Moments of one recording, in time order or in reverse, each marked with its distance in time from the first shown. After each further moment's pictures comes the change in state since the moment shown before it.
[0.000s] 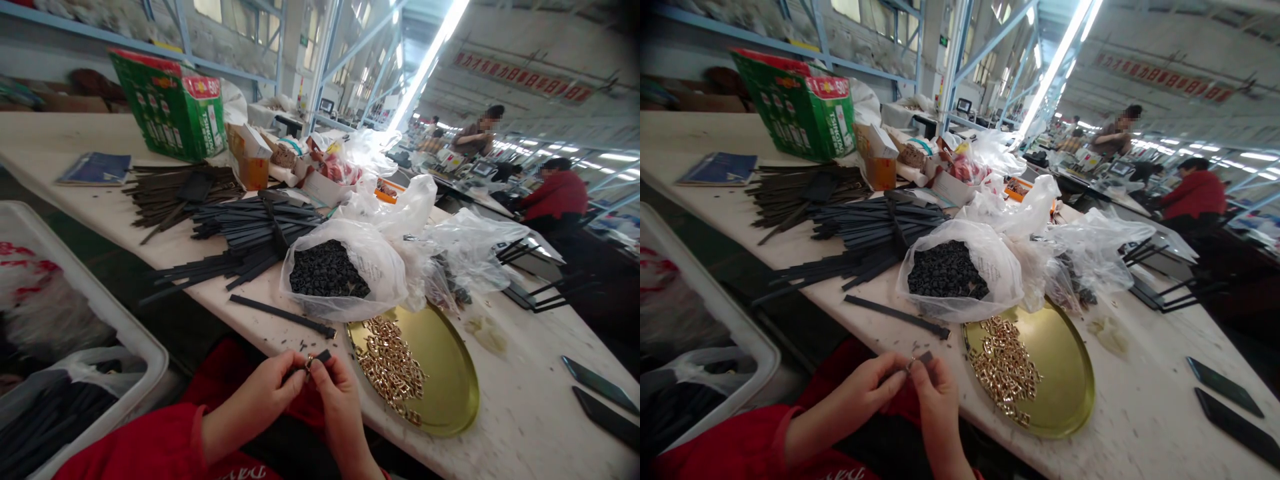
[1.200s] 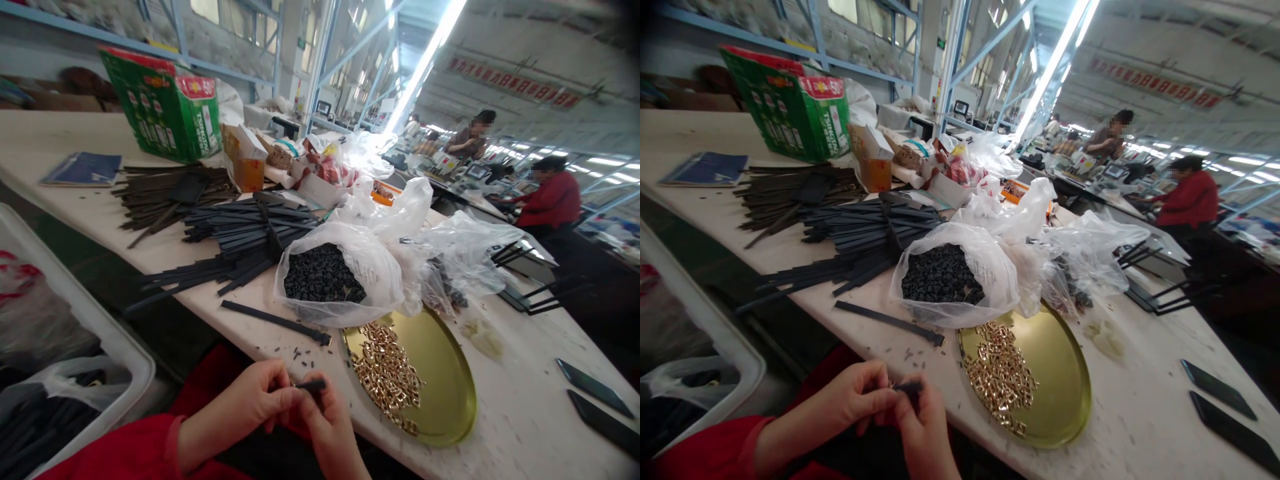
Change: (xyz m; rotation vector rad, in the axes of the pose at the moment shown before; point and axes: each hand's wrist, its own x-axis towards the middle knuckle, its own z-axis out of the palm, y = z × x) left_hand 0.003 -0.007 -0.009 -0.319 -0.139 -0.258; right_hand -0.012 -0.001 -0.008 -0.194 -0.231 0.002
